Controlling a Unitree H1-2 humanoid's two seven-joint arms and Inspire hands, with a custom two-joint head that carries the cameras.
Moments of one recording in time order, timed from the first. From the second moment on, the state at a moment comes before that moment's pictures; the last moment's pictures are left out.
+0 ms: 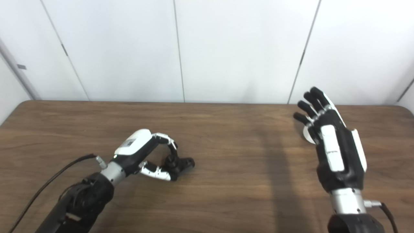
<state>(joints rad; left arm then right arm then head) -0.27 0.37 -0.30 -0.06 0.57 -0.01 -0.25 -0.07 -0.13 -0.15 -0.56 0.23 0.23 0.02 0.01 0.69</state>
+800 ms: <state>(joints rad) -0.22 0.28 -0.34 -0.11 0.57 -0.01 -0.30 -0.12 -0.12 -0.14 -0.58 0.23 0.24 0.00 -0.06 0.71</state>
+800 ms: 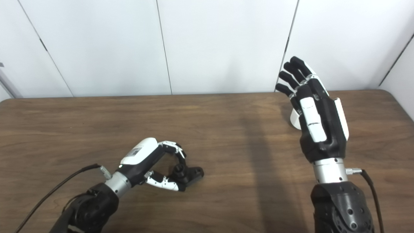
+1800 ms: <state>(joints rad) -0.22 0.27 -0.35 0.03 0.55 -0.18 -0.18 -0.16 -0.24 -0.26 -0.67 0.24 0.26 -0.03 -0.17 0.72</state>
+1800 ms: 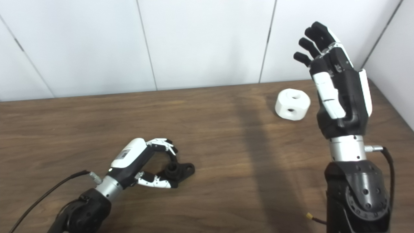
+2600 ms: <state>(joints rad) -0.22 0.29 -0.35 0.06 0.50 -0.21 -0.17 -0.13 -0.45 -0.24 -0.47 -0.30 0.29 0.00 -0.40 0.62</state>
